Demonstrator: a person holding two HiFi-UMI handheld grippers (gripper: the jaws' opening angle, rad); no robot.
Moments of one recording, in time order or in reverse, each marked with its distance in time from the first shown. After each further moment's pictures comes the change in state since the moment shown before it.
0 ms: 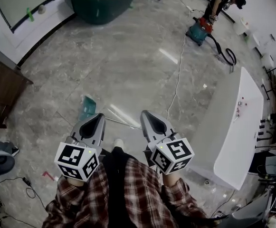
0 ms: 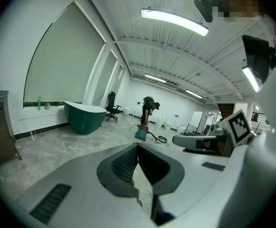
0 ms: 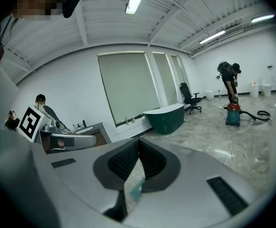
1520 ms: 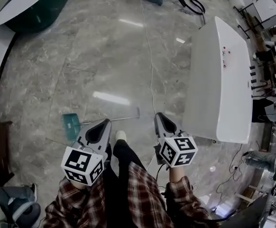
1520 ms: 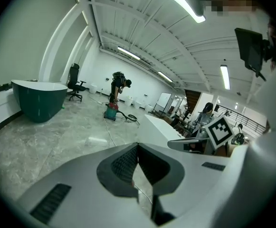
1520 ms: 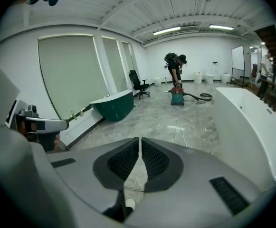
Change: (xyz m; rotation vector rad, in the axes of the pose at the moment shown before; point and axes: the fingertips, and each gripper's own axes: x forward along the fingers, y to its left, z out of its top) left arm 0.191 -0.039 -0.025 0.092 0.306 -0.425; right arm -0.015 -0.208 -0.070 0.262 0.169 -0.582
